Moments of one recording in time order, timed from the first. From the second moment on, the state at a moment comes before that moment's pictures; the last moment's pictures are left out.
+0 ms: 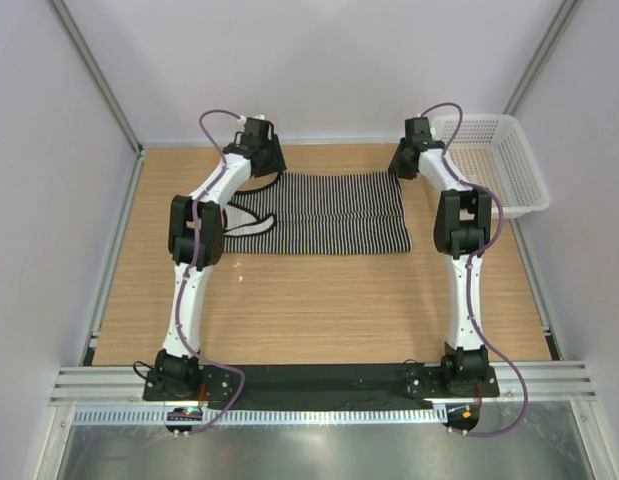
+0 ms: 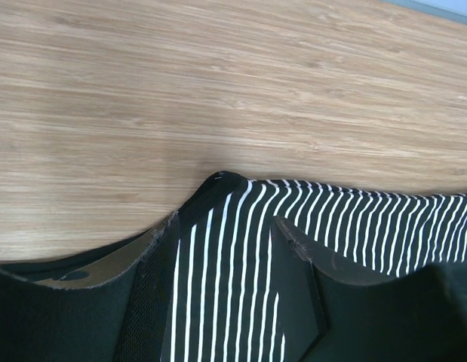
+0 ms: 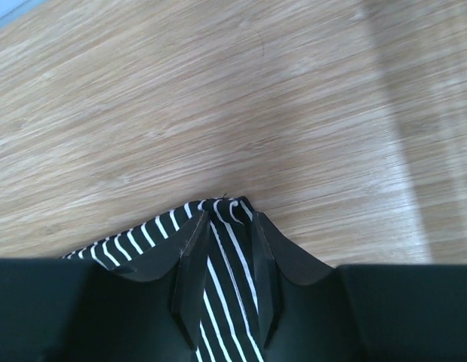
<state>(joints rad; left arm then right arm) -0.28 2.45 2.19 -0.49 -0.02 -0.47 0.08 2.49 2.17 -0.54 0.05 0.47</state>
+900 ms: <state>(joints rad) -0.27 2.67 2.43 -0.52 0.03 -0.55 0.08 2.53 2.18 -0.48 0.02 0.47</state>
